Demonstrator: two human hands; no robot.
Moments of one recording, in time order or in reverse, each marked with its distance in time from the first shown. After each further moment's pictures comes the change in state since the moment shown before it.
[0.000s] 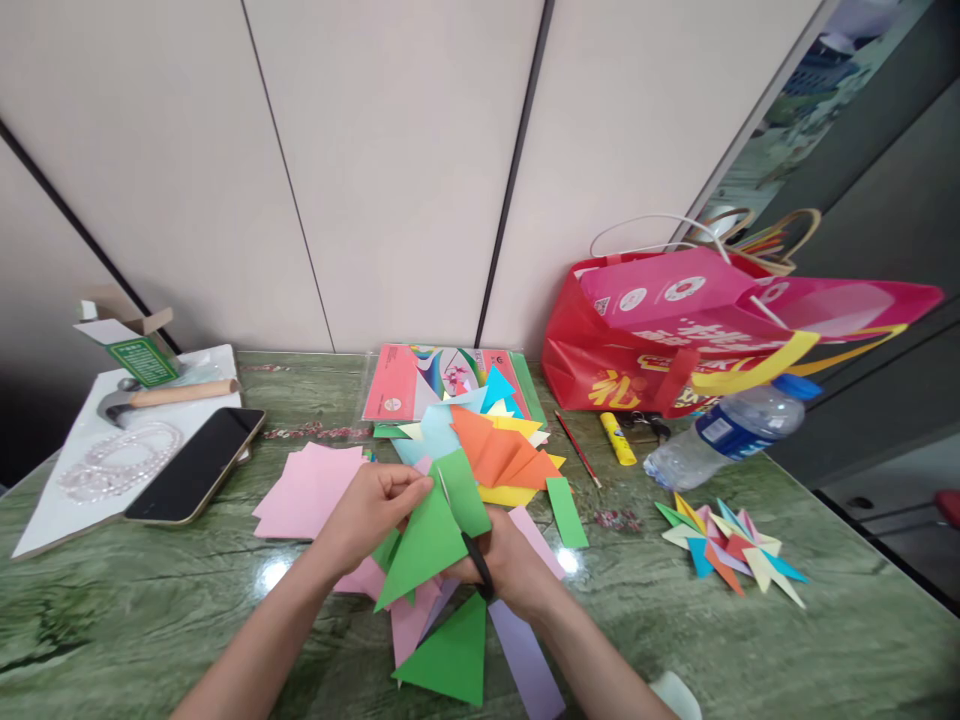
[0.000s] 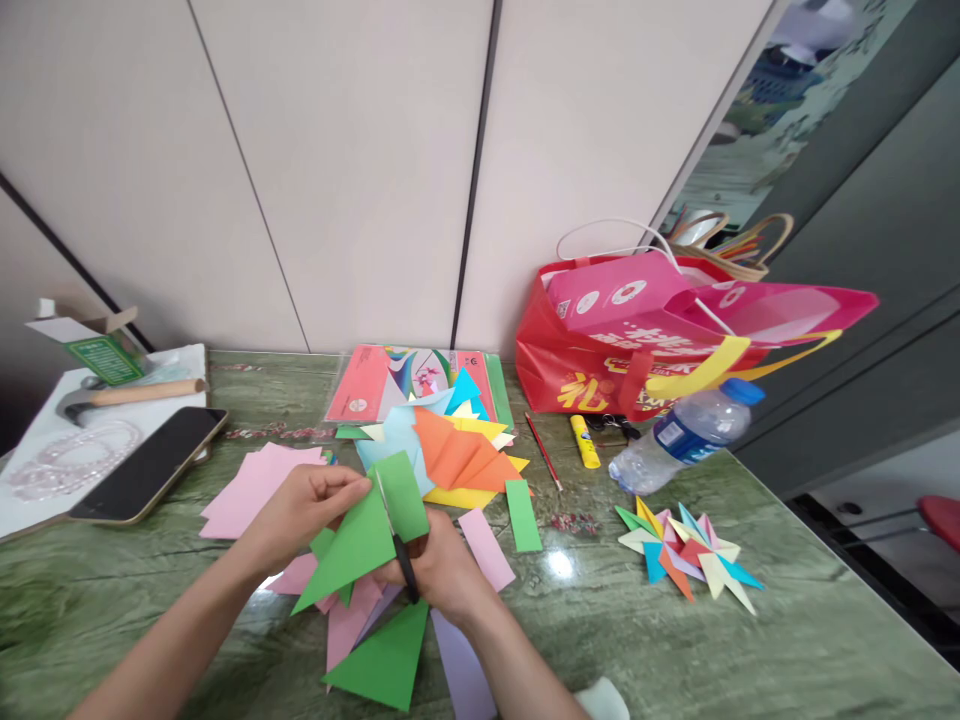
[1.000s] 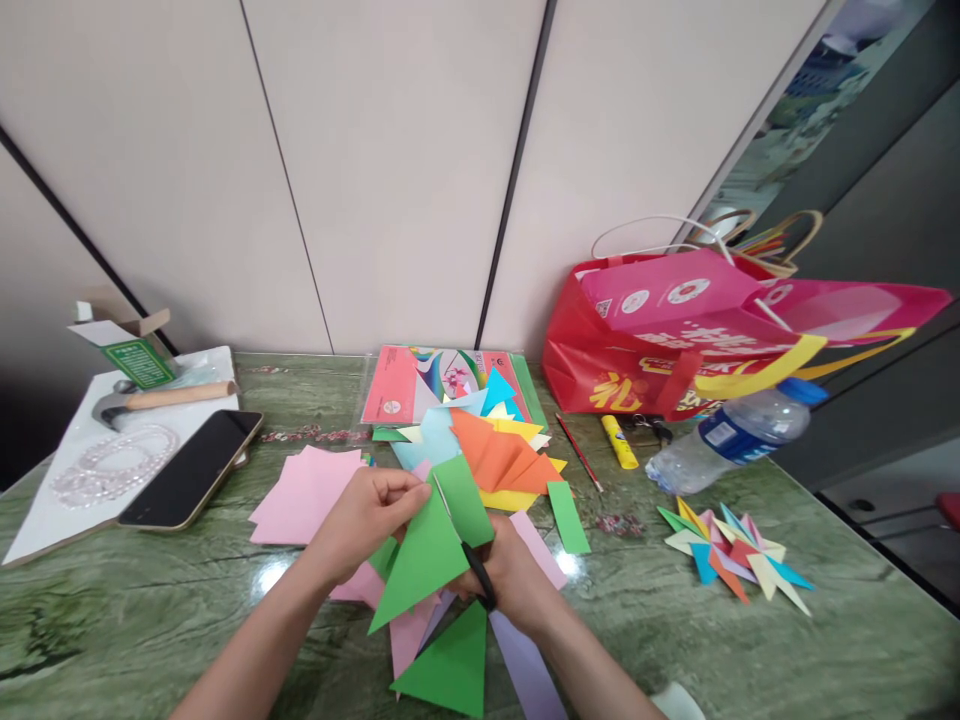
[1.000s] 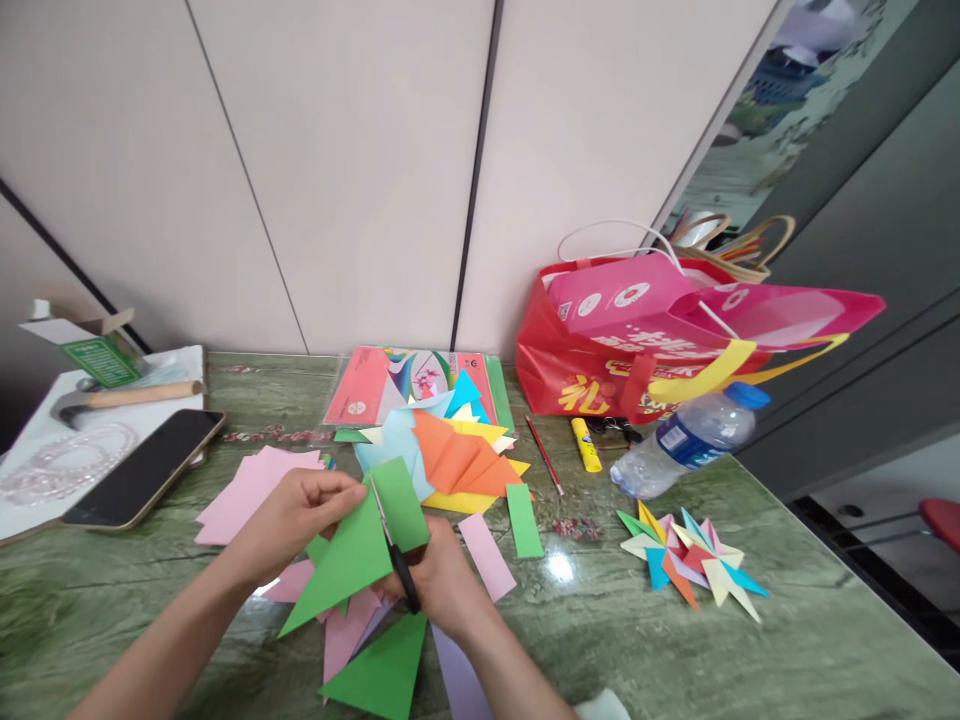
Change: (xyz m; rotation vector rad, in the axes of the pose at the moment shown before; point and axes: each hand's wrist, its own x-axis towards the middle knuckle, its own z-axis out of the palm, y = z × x) left_hand -0.001 0.005 -0.001 0.000 -0.030 -0.012; right_hand -0.001 0.003 0.001 -0.035 0.031 0.012
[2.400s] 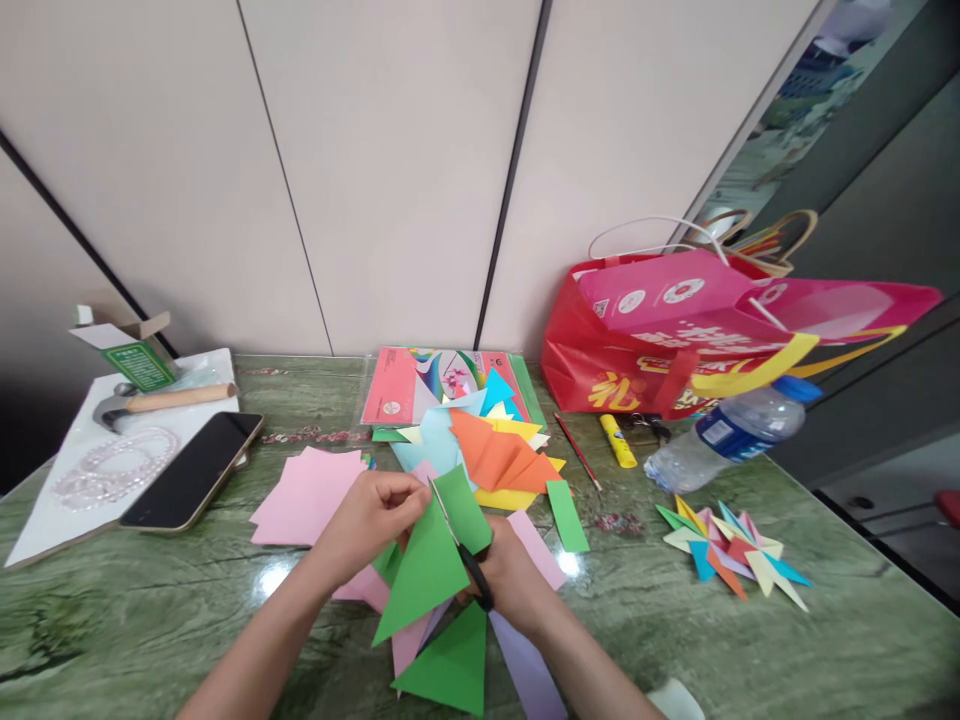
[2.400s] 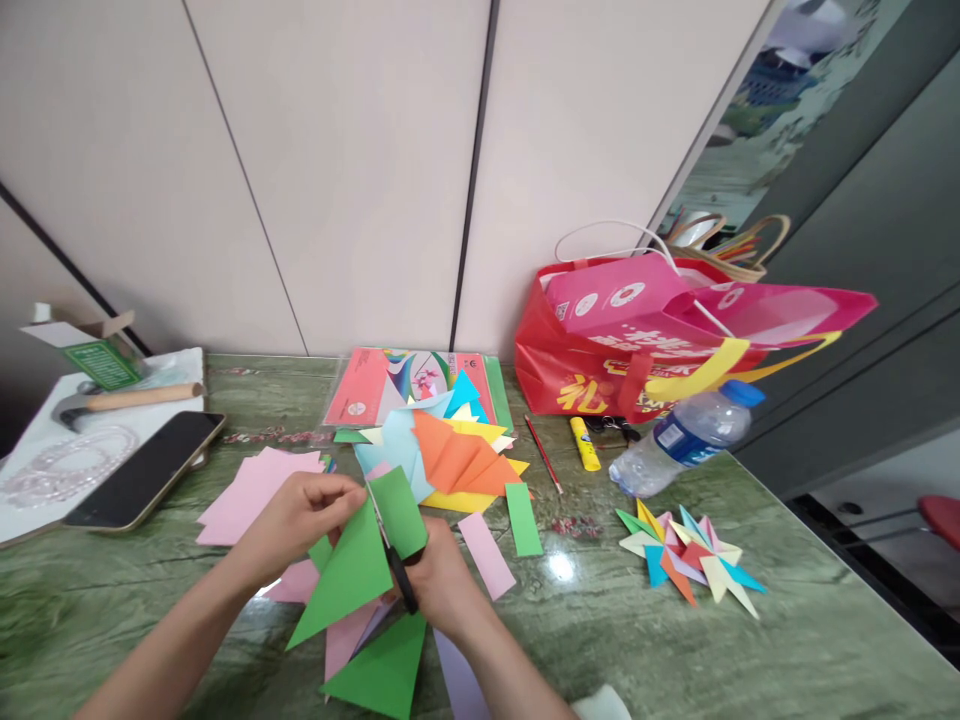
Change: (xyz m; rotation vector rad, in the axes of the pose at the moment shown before) left_hand -0.001 0.000 0.001 0.124 0.008 0.032; right_hand 0.000 -0.002 0.004 -0.015 0.056 -0.005
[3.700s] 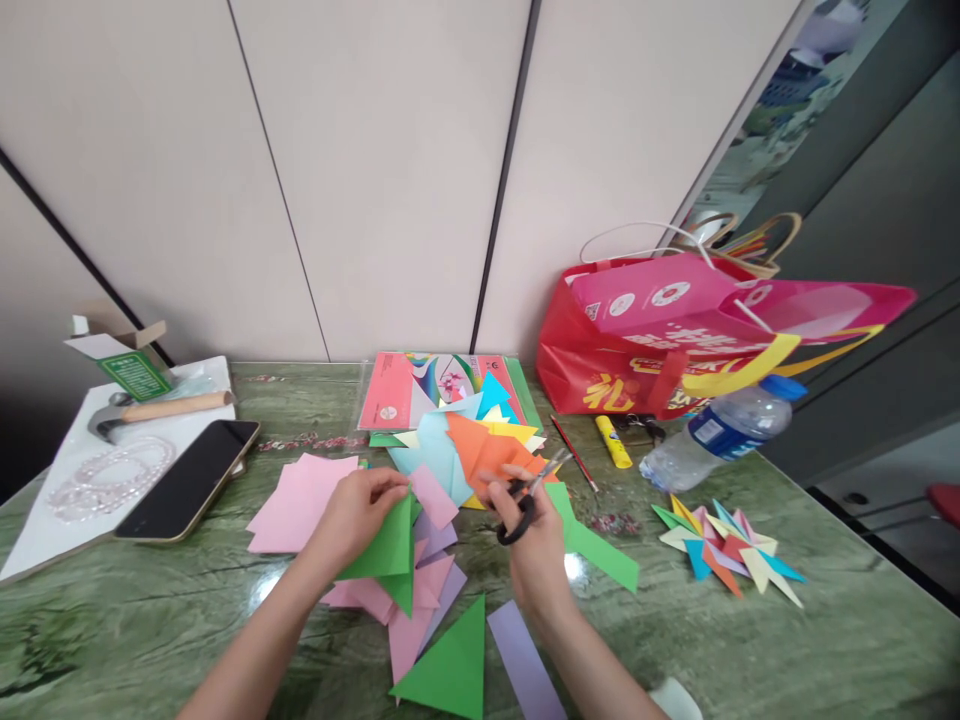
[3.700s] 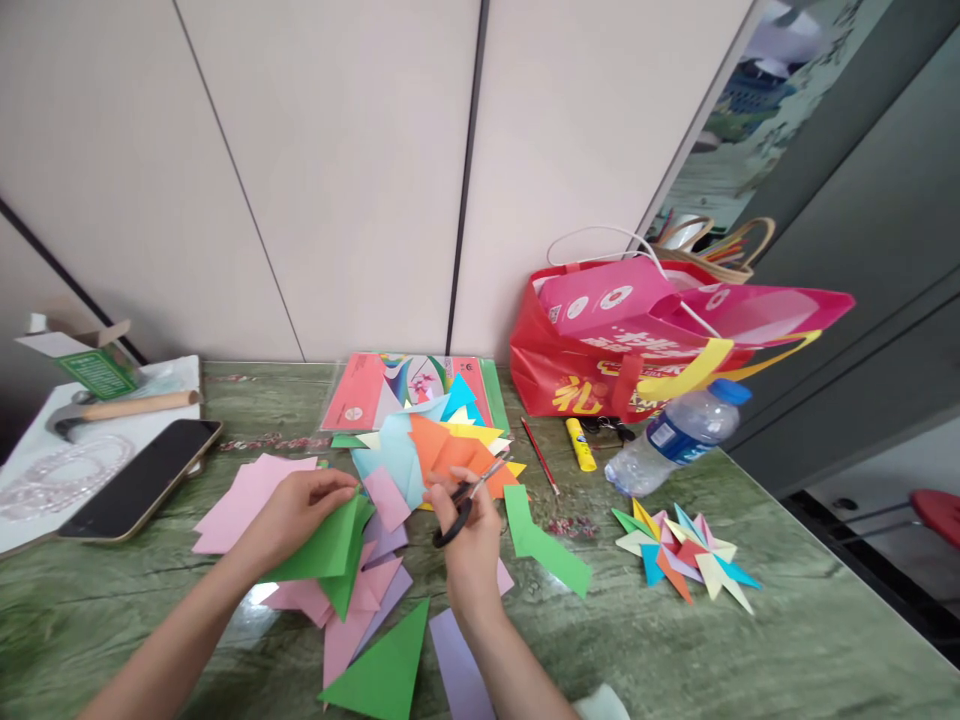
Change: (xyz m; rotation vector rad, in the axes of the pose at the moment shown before) left_hand 0.014 -0.029 -0.013 0.258 0.186 0.003; right_hand 0.014 0.012 -0.017 0.265 0.666 -0.273
